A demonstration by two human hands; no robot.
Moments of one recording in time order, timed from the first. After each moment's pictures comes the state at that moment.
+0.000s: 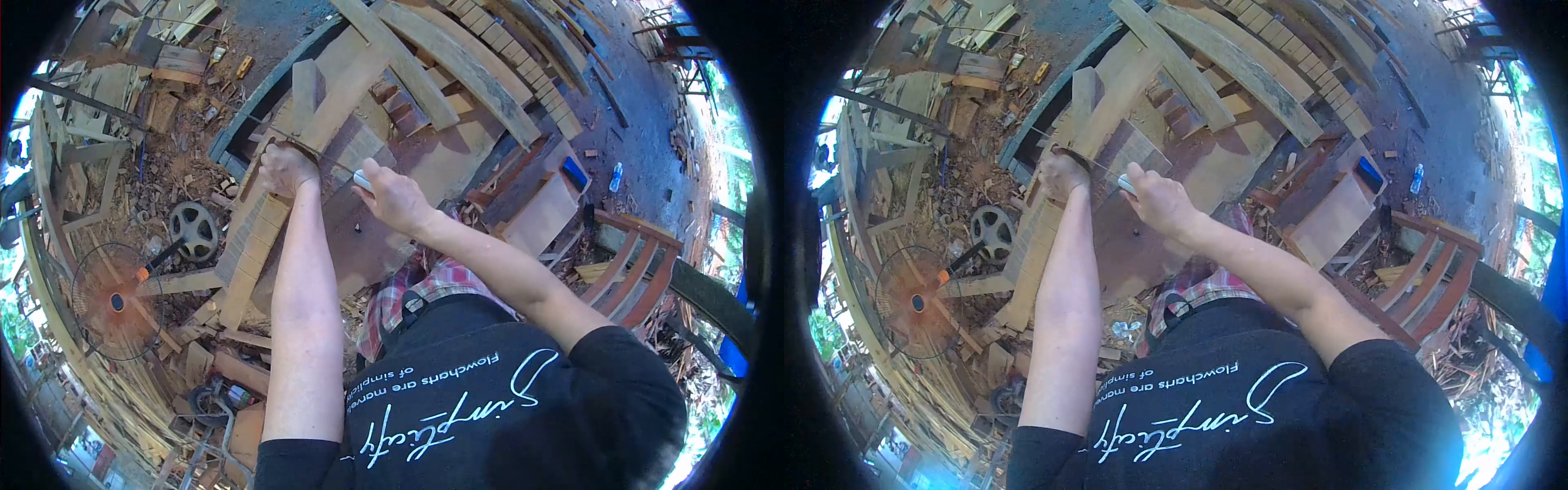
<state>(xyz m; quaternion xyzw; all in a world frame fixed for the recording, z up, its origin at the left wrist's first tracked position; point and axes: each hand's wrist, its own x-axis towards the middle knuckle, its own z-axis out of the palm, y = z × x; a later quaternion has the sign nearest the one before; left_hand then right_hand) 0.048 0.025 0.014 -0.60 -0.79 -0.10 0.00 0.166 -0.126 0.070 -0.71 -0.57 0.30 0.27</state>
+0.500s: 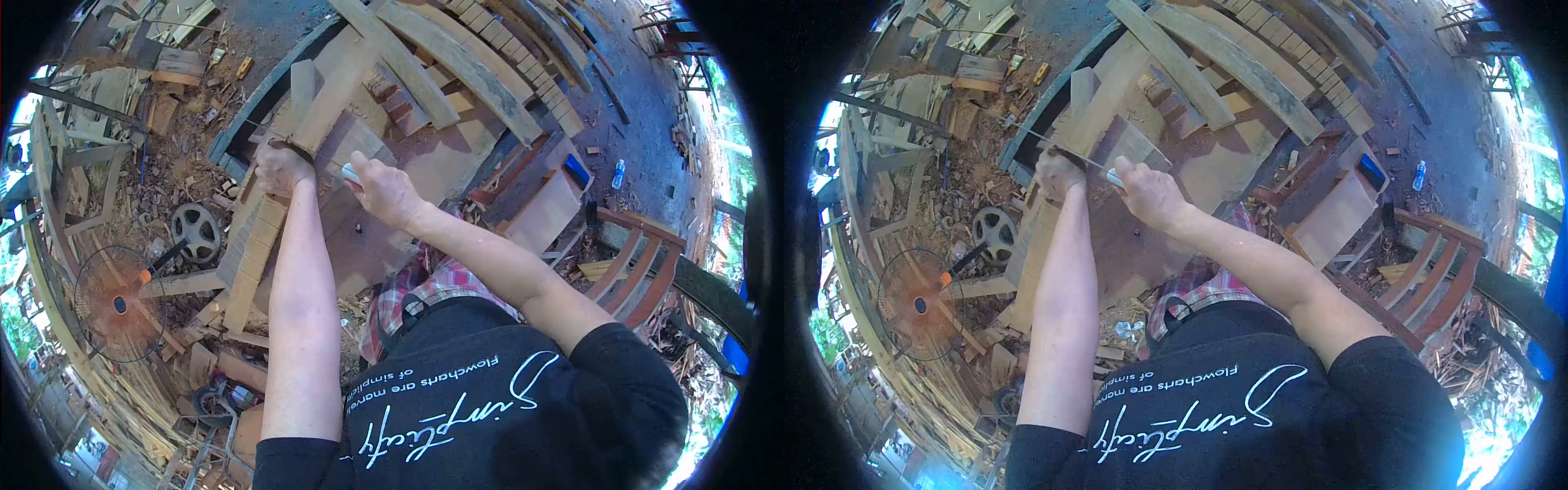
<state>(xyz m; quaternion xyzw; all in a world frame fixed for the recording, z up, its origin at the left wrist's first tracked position) 0.047 0.031 0.018 -0.57 -0.81 -0.15 -0.03 0.161 -0.112 0.066 -0.72 -0.57 0.28 0.28</state>
